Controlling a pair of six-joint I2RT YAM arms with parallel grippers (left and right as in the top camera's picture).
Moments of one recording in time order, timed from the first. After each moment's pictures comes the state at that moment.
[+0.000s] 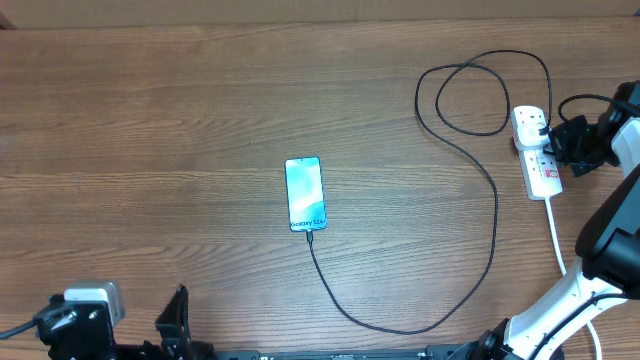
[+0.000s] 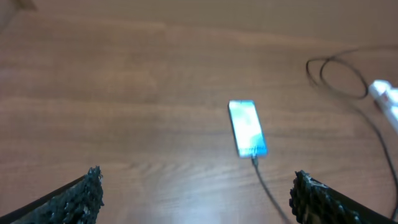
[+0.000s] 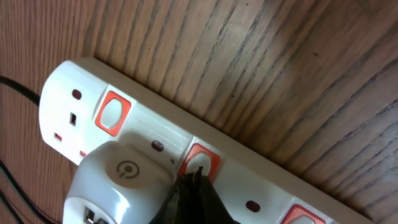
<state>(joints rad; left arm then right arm) -0.14 0.51 1.44 -1.49 -0.03 -0.20 -0.52 2.09 1.52 -0.76 -0.26 0.62</state>
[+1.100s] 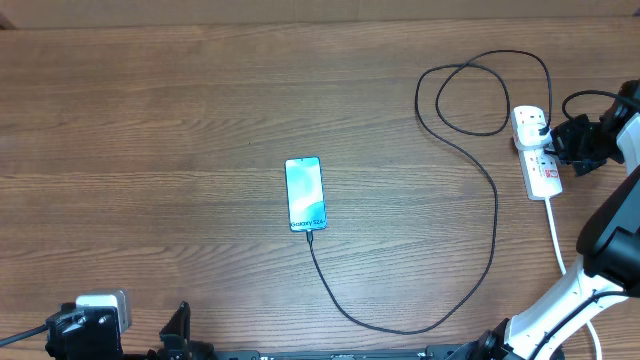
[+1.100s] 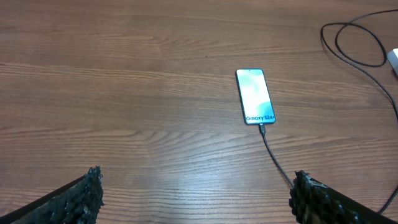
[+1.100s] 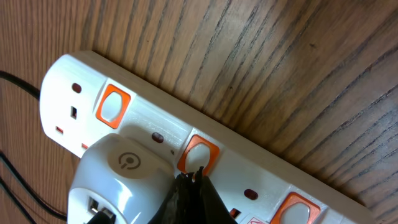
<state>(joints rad) -0.14 0.51 1.44 -1.60 -0.03 -0.20 -0.53 2.11 1.58 -0.84 -0.28 0.60</state>
